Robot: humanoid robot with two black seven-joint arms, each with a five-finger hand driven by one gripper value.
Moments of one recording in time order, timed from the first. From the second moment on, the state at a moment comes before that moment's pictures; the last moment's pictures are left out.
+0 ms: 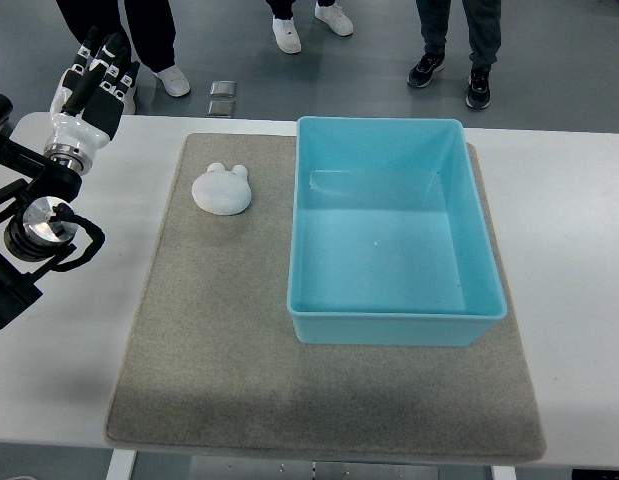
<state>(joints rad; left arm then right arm) -0.75 0.44 -0.65 -0.87 -0.32 -0.15 -0.51 0.02 0.00 0.07 0.13 -0.12 0.05 0.16</state>
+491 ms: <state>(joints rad) -0.75 0.44 -0.65 -0.87 -0.32 -0.13 -0.51 0.02 0.00 0.07 0.13 -0.12 0.05 0.16</state>
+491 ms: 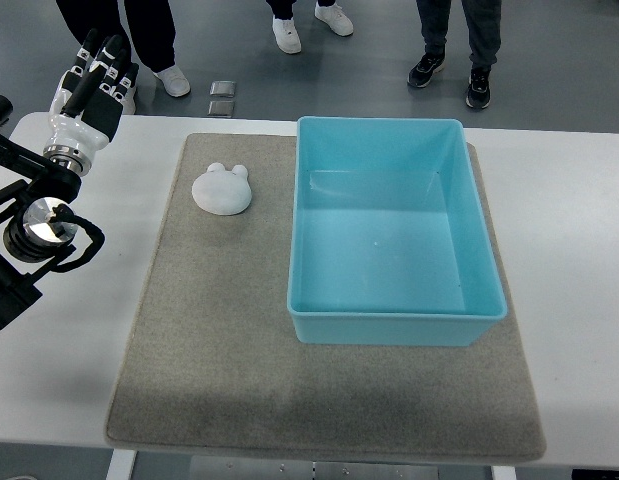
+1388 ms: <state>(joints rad) -0.75 0.44 -0.64 -0.85 -0.32 -0.15 -0.51 0.02 0.00 0.07 0.13 -0.12 0.05 0.16</state>
